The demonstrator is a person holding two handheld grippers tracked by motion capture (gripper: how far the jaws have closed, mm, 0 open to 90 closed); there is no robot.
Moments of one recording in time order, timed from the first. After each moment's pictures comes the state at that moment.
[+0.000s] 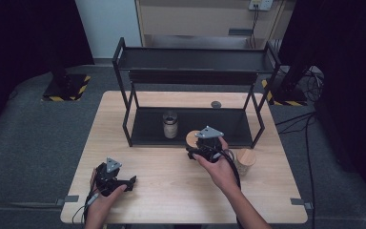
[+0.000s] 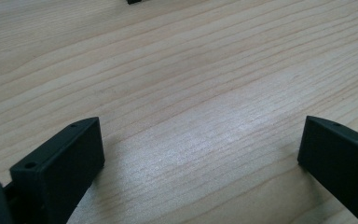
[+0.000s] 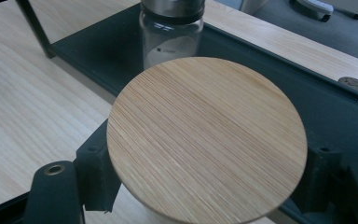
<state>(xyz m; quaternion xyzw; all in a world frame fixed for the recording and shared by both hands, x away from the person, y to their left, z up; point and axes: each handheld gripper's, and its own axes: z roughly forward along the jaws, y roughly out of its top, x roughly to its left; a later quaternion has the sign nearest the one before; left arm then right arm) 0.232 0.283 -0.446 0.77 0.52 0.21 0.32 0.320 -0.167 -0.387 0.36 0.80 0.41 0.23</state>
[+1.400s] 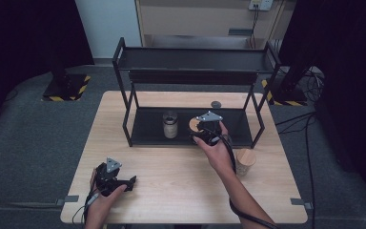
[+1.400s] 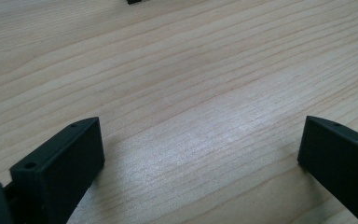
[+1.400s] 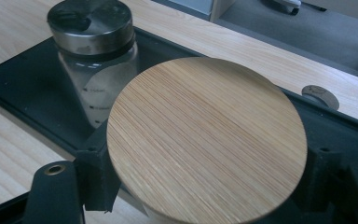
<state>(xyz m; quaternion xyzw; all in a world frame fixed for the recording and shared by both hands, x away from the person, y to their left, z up) 0.232 0.283 -0.446 0.77 0.52 0.21 0.32 0.366 -0.154 -0.384 0.41 0.78 0.39 0.26</state>
